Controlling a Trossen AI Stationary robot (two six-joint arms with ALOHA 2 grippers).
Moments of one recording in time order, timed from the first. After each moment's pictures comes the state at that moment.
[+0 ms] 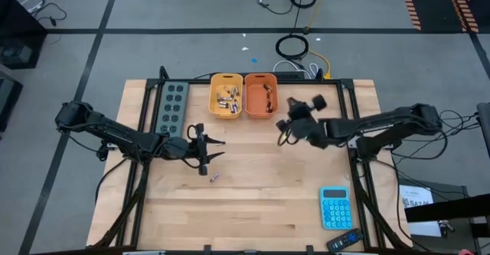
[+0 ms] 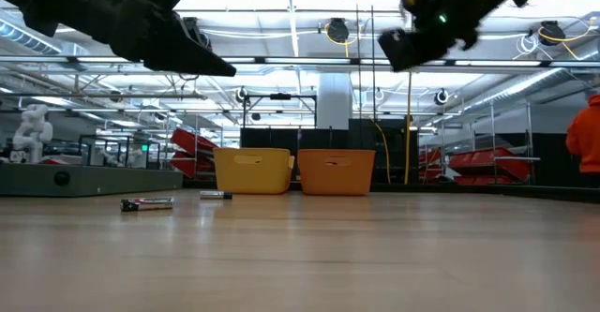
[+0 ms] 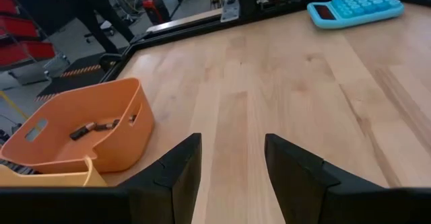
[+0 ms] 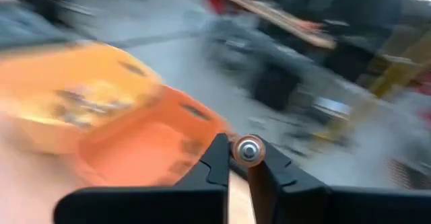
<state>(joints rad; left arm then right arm) -0.23 1.16 0.43 0.38 -0.38 0.17 0.04 1.28 0.79 -0.16 1.18 0.27</state>
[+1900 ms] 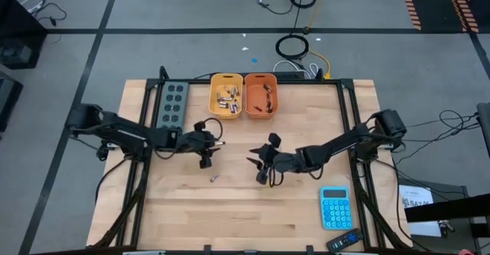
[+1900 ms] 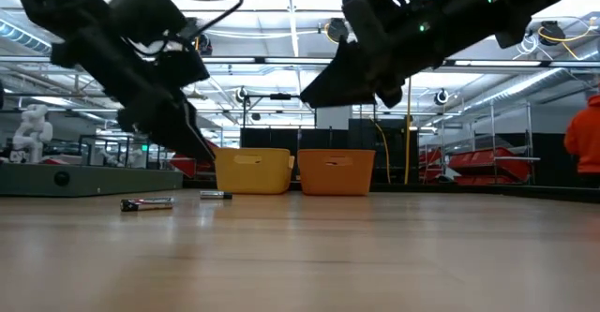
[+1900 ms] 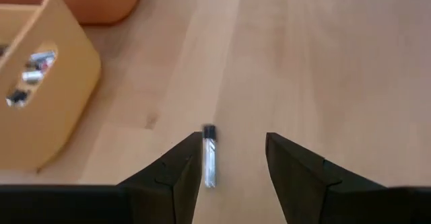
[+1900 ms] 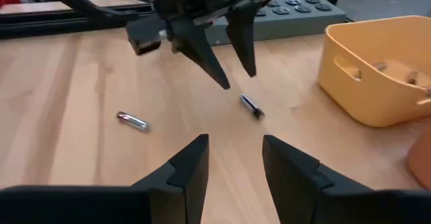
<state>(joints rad) -0.04 1.32 0.44 0.14 -0.24 -0.04 0.26 1.71 0.81 0.46 0.53 0.26</state>
